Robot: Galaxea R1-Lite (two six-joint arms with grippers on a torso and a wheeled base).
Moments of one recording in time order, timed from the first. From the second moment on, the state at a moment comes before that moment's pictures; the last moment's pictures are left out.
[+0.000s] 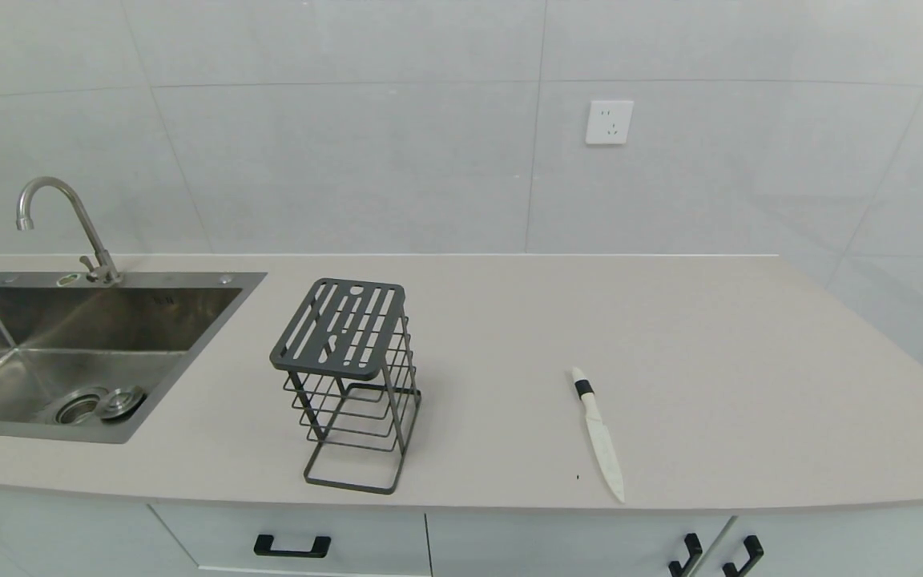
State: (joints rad) left arm 0.00 0.00 0.00 0.00 -0.06 0.03; right arm 0.00 0.02 0.00 0.01 0.03 0.00
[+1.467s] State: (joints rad) left arm 0.00 0.00 0.00 0.00 -0.06 0.02; right arm 0.00 0.02 0.00 0.01 0.03 0.00
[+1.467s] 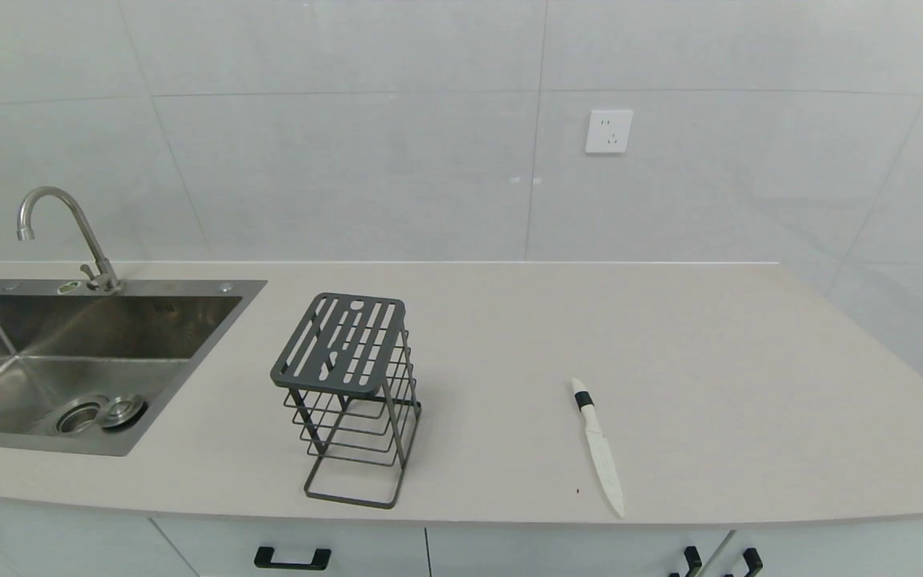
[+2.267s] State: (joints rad) left arm 0.00 0.00 0.00 0.00 -0.06 0.02; right arm 0.00 0.02 0.00 0.01 0.03 0.00
